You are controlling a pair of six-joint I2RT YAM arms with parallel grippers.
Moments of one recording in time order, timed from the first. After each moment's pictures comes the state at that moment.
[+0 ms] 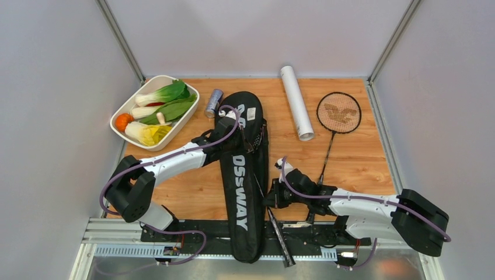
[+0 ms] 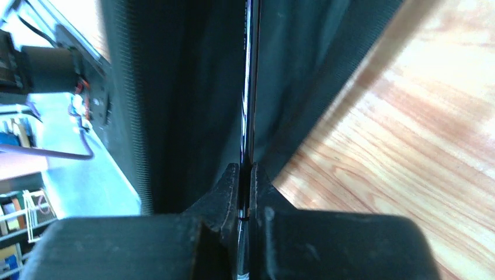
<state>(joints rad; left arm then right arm) -0.72 1.50 0.92 -0.11 0.02 -0.78 1.02 1.12 0.30 0.16 -0.17 0.84</state>
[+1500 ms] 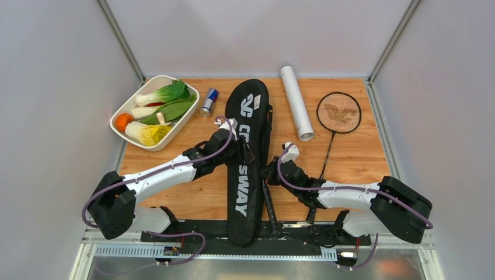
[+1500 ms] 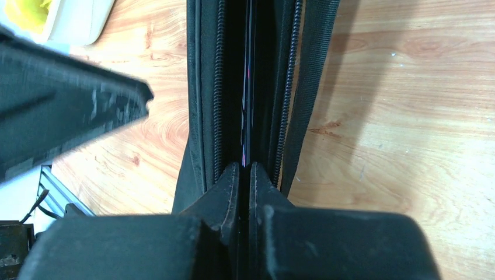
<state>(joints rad) -0.78 1.33 0.80 -0.10 -0.02 -0.82 0.99 1.28 0.39 0.43 0.30 0.91</state>
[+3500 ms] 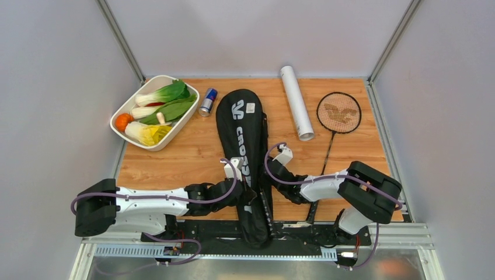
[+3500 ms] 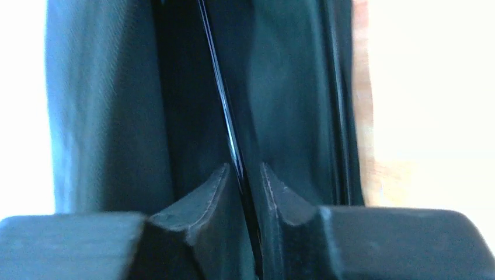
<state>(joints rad) -1.29 1.14 0.50 -0.01 -0.39 -1.05 1.01 1.56 0.49 0.47 0.39 1.14</state>
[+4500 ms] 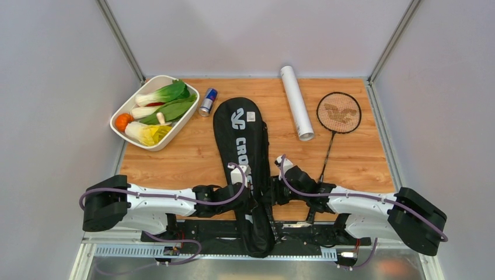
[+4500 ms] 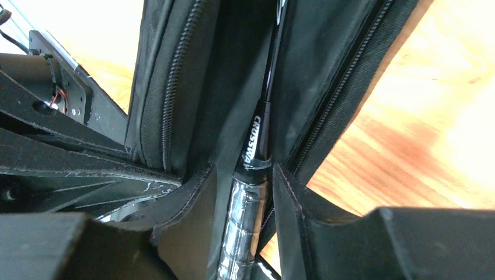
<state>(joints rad) -1.33 1.23 0.52 -0.04 -0.29 -1.07 0.98 1.13 0.32 0.15 -0.13 0.77</state>
